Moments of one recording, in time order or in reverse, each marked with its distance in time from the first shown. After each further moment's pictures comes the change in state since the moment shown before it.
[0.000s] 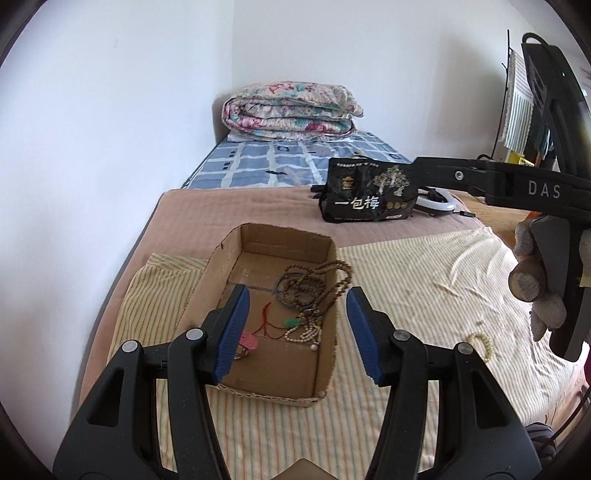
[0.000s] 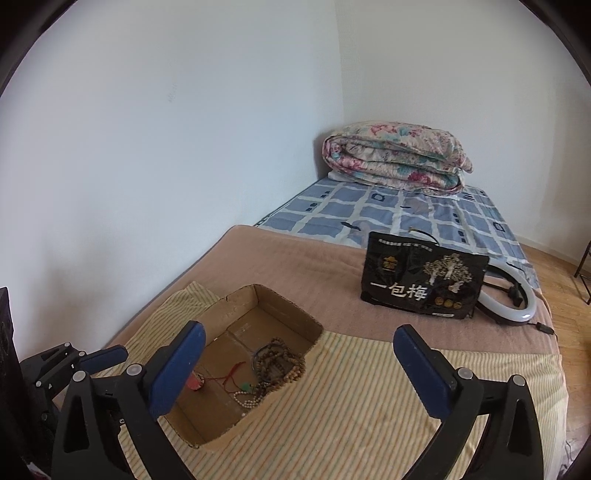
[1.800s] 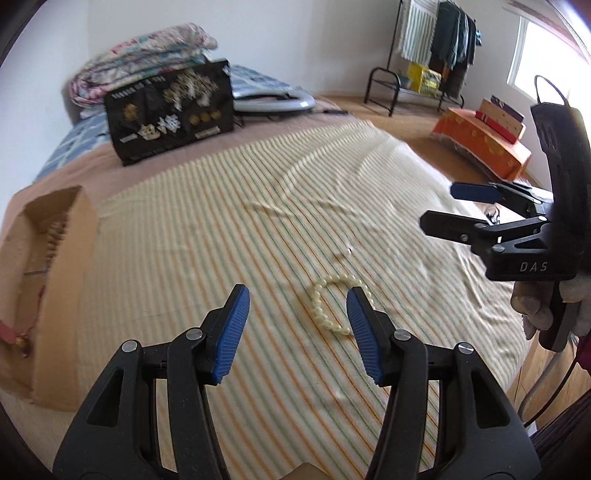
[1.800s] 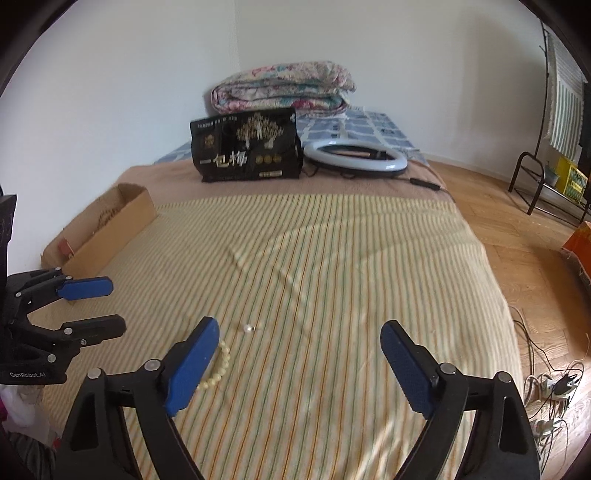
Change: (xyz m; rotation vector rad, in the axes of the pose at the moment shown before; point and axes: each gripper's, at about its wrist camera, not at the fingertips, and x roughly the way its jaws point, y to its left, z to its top) left arm 0.100 -0.230 -0.070 0.266 0.252 -0.343; right arm -0.084 -0.213 -0.210 0.166 0.160 -0.214
